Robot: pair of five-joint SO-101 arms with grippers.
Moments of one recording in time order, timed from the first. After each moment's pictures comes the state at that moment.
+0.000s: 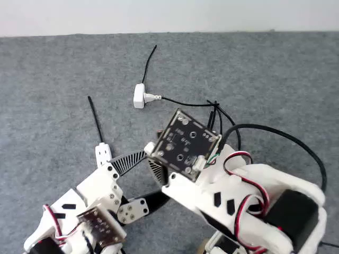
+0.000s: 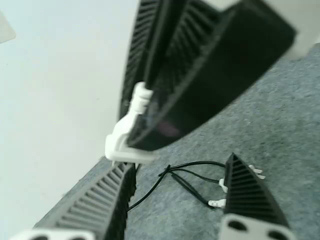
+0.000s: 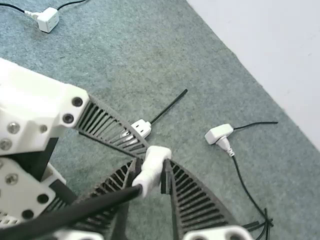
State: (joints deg) left arm 37.2 -94.5 54.4 63.1 -19.5; right arm -52.2 -41.3 -14.2 100.7 16.0
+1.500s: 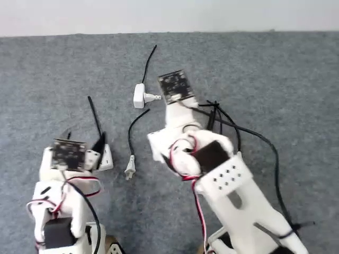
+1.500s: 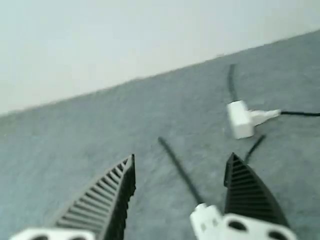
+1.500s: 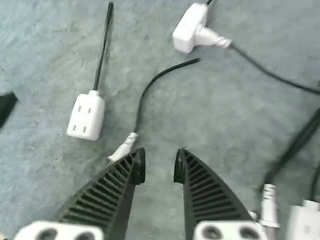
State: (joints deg) left arm -12.3 -94.0 74.6 54.2 -12.4; right arm -38.6 -32.1 29.2 62.2 -14.0
